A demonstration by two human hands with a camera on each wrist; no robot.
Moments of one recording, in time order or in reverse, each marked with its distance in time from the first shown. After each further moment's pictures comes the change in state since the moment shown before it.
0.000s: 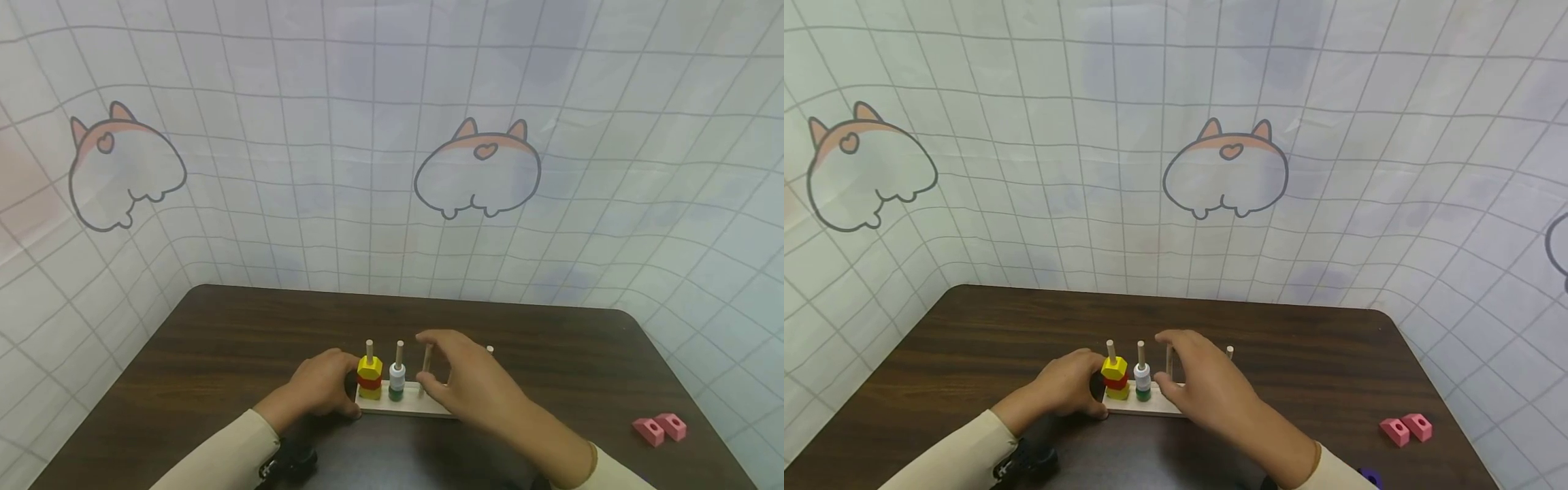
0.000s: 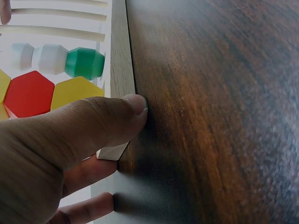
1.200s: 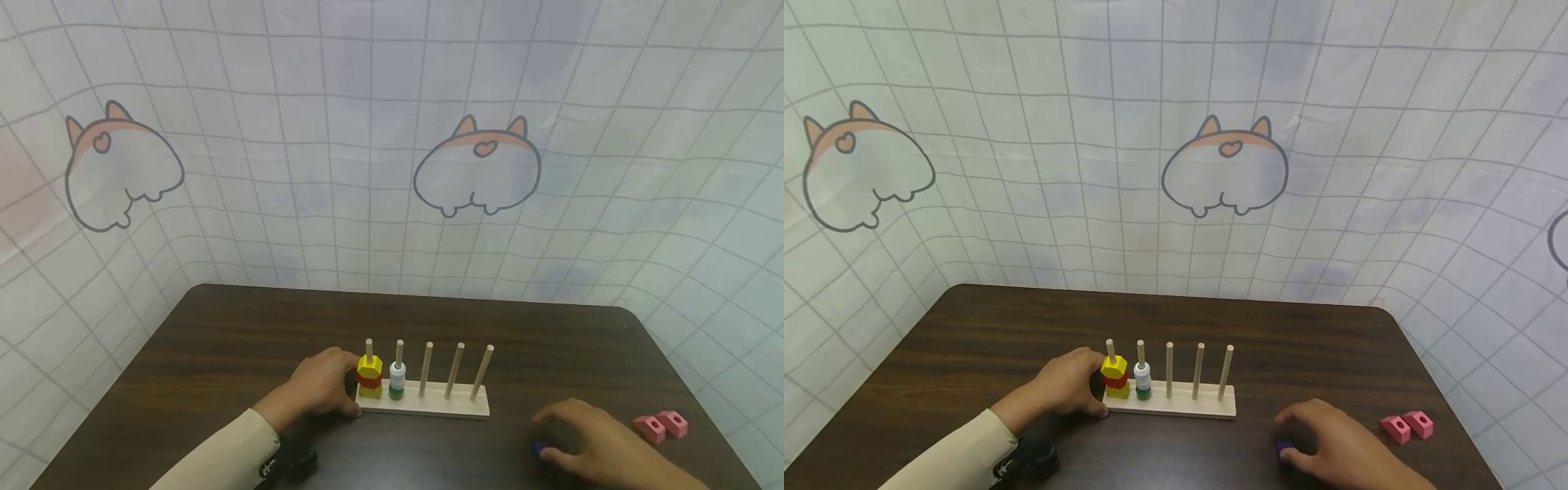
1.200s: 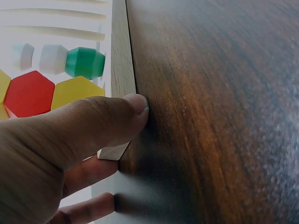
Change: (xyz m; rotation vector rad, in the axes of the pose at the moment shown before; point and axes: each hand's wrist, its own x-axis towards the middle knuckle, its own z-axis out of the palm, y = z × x) left_hand 0.000 0.000 -0.001 -0.006 -0.003 0.006; right_hand -0.132 0.144 -0.032 -0.119 -0.168 -0.063
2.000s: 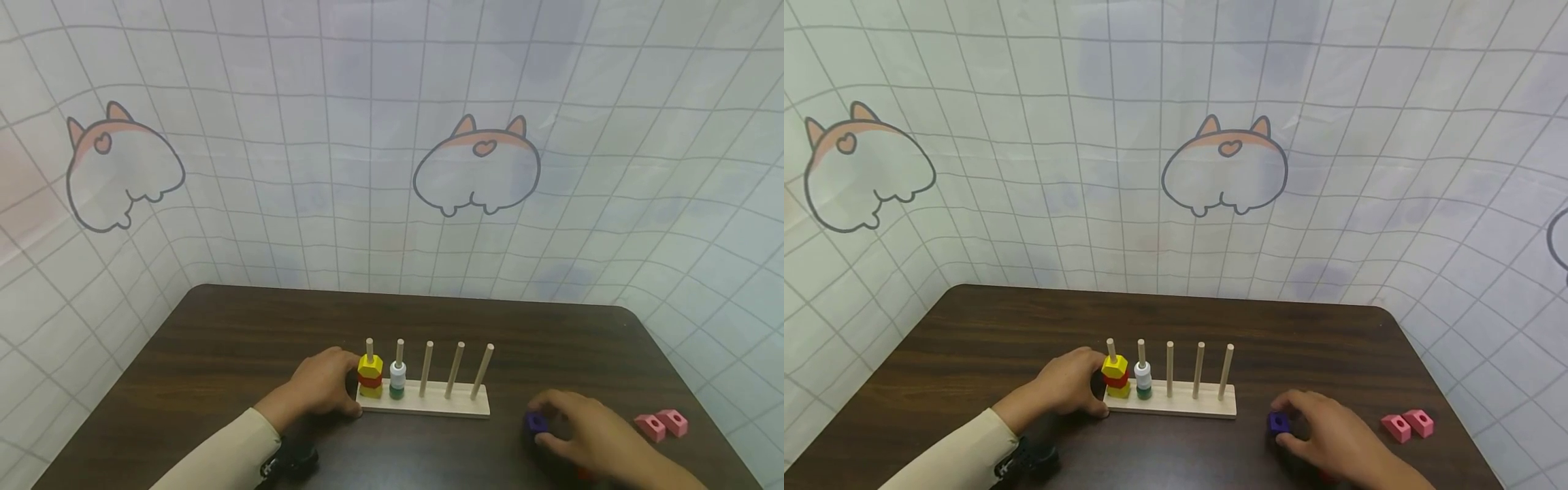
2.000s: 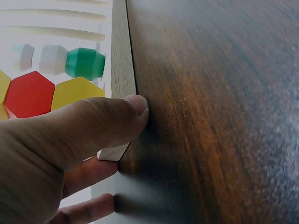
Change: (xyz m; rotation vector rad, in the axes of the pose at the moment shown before) left_hand 0.000 0.001 0.001 0.000 -0.001 -0.005; right_hand 0.013 -0.002 0.000 0.036 0.006 0.037
